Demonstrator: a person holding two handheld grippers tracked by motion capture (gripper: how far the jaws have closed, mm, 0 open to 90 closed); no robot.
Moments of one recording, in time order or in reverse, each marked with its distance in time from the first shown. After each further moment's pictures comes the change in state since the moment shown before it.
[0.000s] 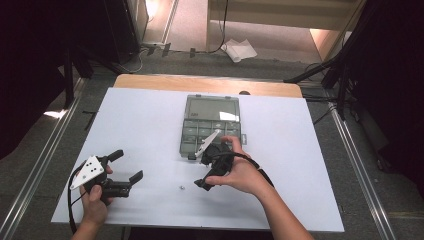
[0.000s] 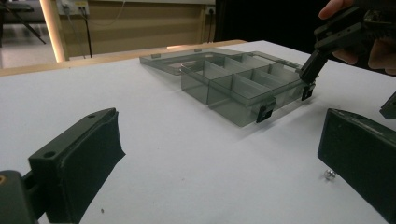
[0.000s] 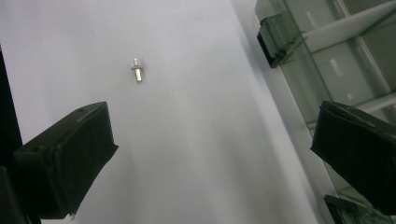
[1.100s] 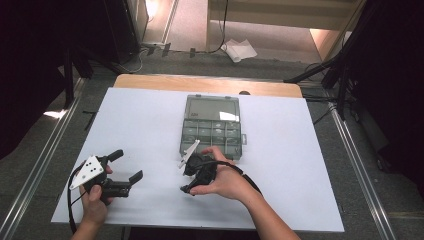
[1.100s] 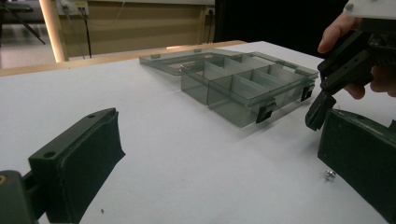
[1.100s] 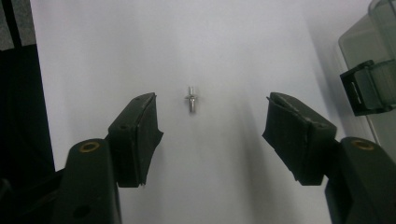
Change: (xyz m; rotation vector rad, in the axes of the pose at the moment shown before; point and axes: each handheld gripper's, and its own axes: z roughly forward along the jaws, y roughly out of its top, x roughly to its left) left arm 0.001 0.000 0.000 0.000 -0.002 0.001; right arm 0.030 0.020 0.027 0.026 0.060 -0.084
